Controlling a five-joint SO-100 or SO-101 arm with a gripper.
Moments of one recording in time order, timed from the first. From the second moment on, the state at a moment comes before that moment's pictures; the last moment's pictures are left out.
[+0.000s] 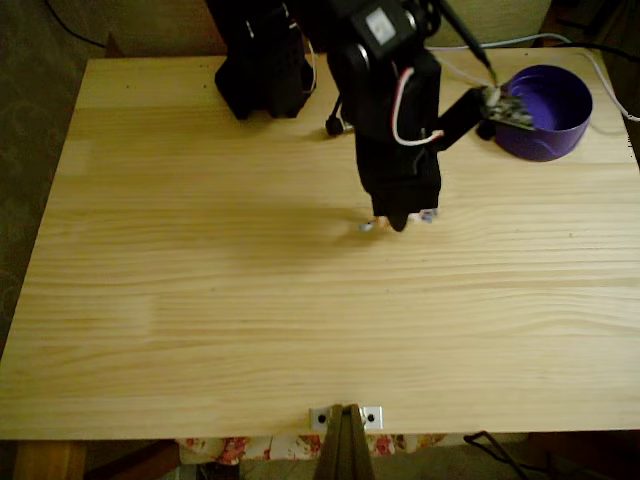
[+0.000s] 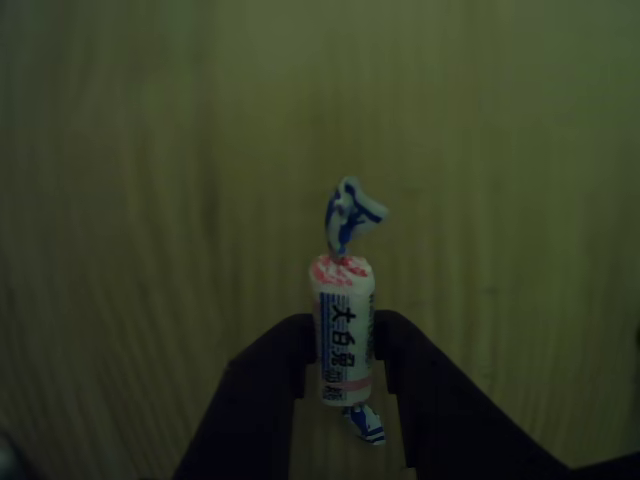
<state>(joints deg) -40.7 101.1 123.4 46.6 -50.7</state>
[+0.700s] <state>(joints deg) -62.3 109.2 104.7 51.7 -15.6</state>
